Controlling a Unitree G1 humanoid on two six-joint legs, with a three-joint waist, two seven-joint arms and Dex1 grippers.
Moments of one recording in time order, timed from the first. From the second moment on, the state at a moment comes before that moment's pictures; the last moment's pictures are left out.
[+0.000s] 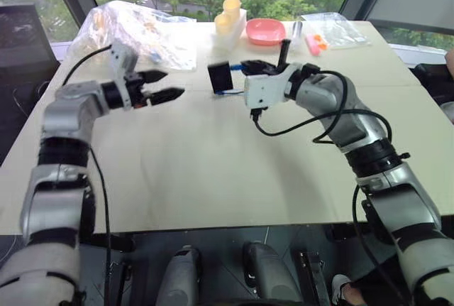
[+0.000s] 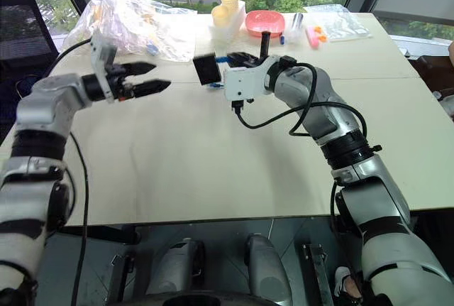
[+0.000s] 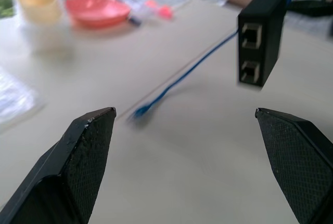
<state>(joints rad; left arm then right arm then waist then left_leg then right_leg) -1.04 0.58 0.05 0.71 -0.43 0.44 -1.18 -0.94 -0.54 0.33 0.21 -0.56 -0.20 0.50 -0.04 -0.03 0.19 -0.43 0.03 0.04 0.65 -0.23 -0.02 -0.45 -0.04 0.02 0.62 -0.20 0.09</state>
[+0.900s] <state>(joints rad) -1.35 0.41 0.11 1.23 -0.33 0.33 -1.38 -0.91 -0.51 0.31 0.11 -0.58 -0.07 0.44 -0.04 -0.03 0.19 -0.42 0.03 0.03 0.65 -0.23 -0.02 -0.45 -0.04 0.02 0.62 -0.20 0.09</state>
